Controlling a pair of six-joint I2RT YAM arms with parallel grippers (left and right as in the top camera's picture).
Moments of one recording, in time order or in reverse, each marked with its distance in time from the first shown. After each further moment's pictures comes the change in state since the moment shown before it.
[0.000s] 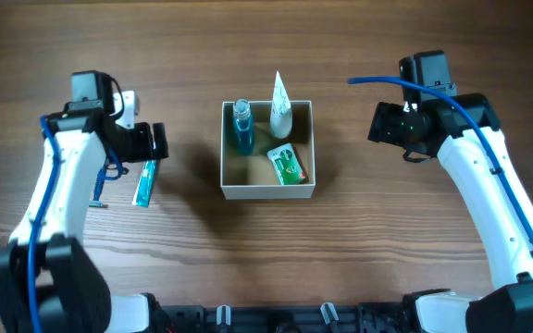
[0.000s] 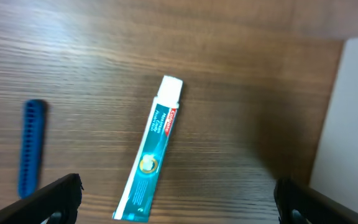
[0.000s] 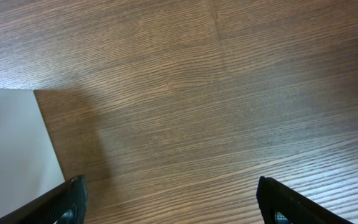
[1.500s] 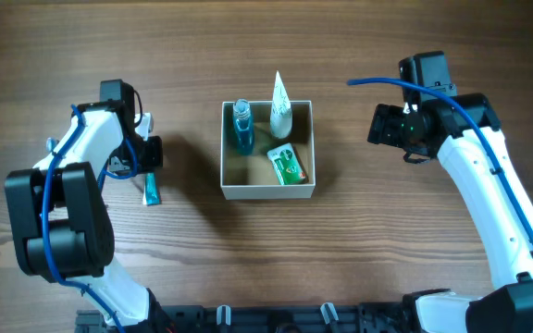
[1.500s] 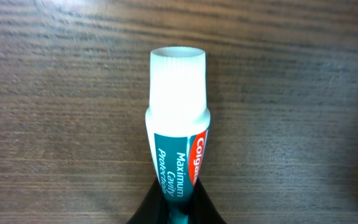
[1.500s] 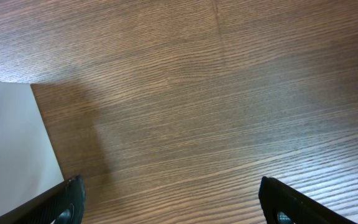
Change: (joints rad) left arm -0.012 0.285 0.026 0.017 -0.079 0.017; right arm 0.000 0.000 0.000 -0.016 -0.003 -0.004
